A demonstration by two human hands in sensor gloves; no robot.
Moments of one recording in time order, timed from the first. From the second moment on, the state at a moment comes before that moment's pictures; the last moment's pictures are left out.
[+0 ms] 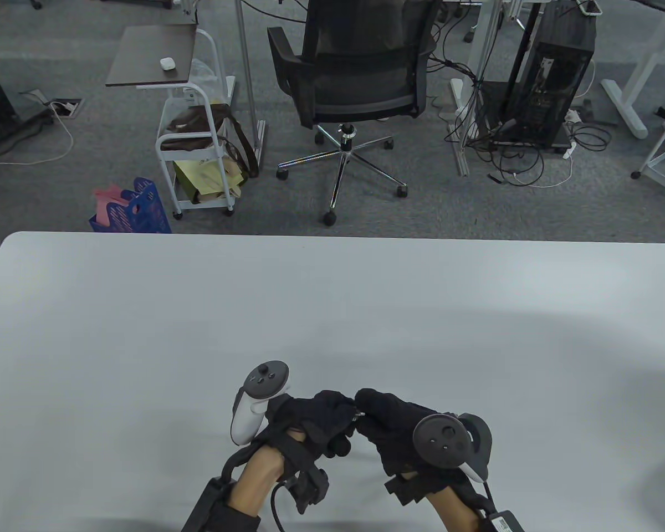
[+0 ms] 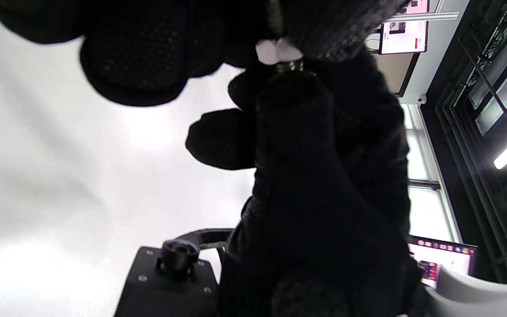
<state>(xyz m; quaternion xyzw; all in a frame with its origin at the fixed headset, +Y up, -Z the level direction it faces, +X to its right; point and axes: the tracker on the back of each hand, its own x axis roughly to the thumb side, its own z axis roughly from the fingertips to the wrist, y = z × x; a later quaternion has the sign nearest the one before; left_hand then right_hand) -0.097 -0.725 -0.329 -0.31 -0.14 0.64 0.69 0.118 -0.683 -0.289 0.21 -0.16 0.91 0.33</state>
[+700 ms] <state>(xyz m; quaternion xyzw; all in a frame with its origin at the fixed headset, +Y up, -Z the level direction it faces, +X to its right) -0.096 -0.722 -0.329 -0.30 -0.14 0.64 0.70 0.119 -0.680 -0.287 0.22 -0.18 0.91 0.31</state>
